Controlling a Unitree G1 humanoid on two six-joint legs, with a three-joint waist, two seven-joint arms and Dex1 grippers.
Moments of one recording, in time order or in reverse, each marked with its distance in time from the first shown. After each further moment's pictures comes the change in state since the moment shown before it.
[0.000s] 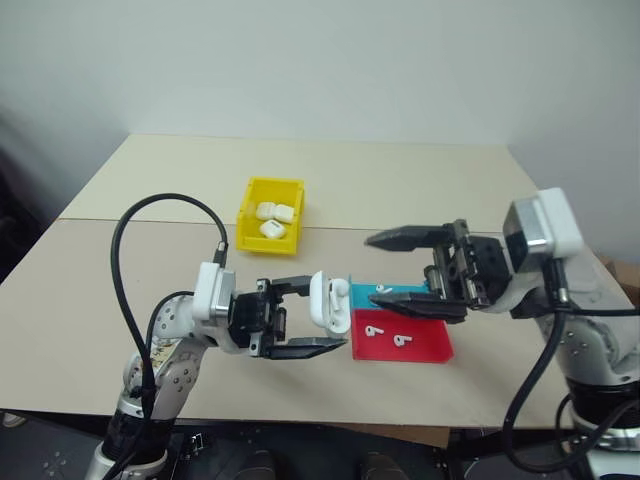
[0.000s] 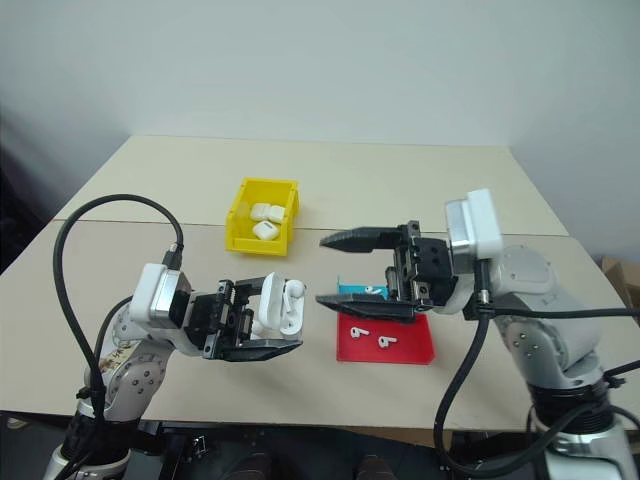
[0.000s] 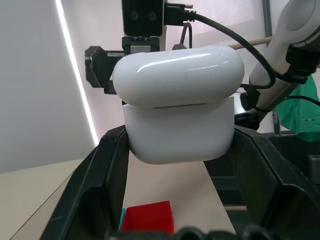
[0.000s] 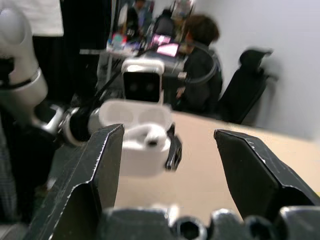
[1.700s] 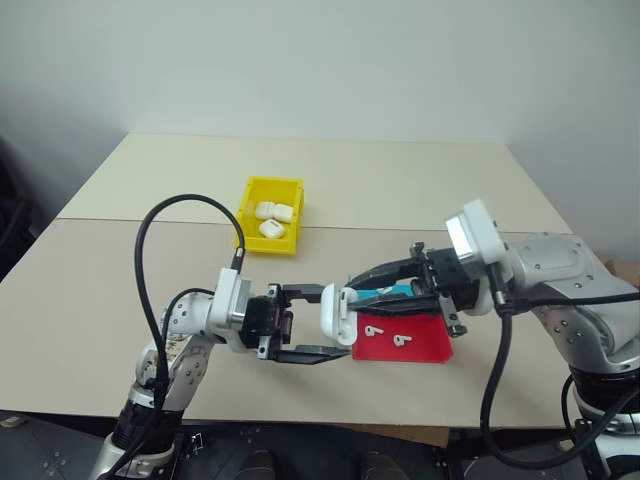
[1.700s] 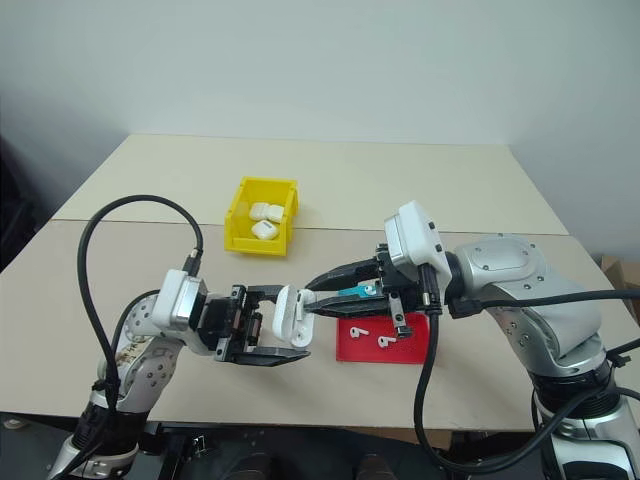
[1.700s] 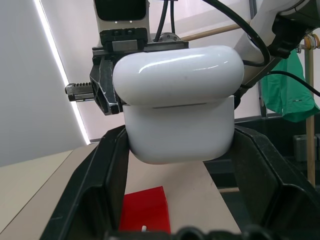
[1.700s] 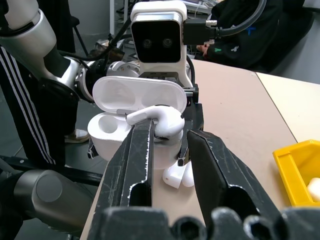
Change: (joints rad) left arm -0.035 -0.014 -0.042 0.047 0.077 -0.041 -0.047; right arm -0.076 0.033 0.087 -0.055 -0.139 0.147 0.012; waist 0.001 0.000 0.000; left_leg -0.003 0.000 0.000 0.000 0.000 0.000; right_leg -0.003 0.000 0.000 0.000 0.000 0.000
